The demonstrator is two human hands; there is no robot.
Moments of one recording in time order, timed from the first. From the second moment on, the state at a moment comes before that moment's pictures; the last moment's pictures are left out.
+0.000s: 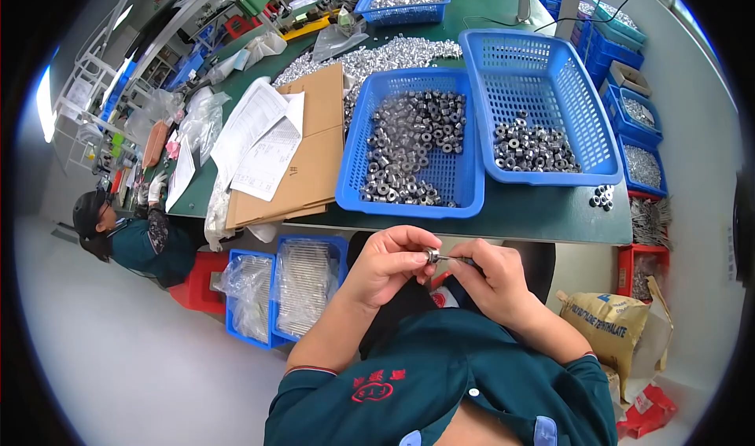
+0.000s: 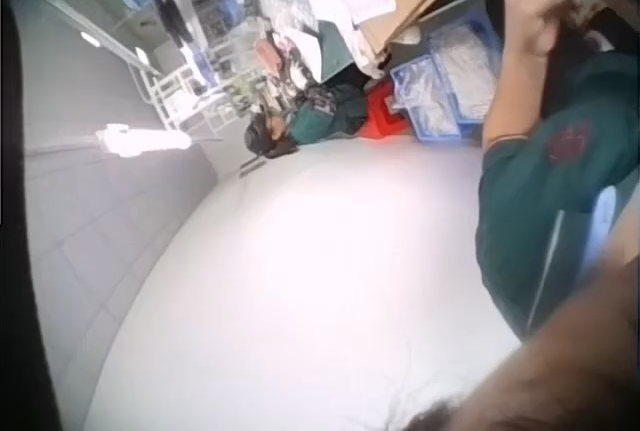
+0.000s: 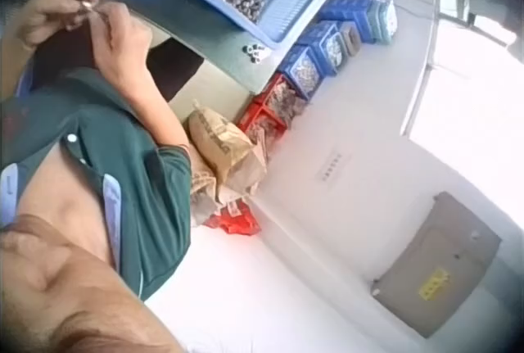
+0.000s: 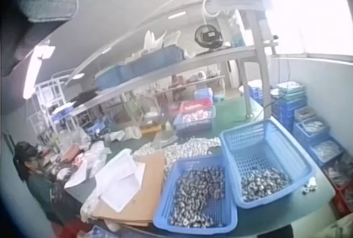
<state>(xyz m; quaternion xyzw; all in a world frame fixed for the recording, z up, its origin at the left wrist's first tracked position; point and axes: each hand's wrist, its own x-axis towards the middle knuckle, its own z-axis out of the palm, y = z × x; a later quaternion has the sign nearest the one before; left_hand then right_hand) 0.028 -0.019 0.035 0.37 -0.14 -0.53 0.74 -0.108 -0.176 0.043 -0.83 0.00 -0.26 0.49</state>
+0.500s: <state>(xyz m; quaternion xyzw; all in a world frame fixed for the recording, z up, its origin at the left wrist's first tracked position) -0.002 -0.010 0.025 0.56 -0.22 -0.36 0.71 -0.110 -0.156 0.039 -0.66 0.20 -0.04 0.72</state>
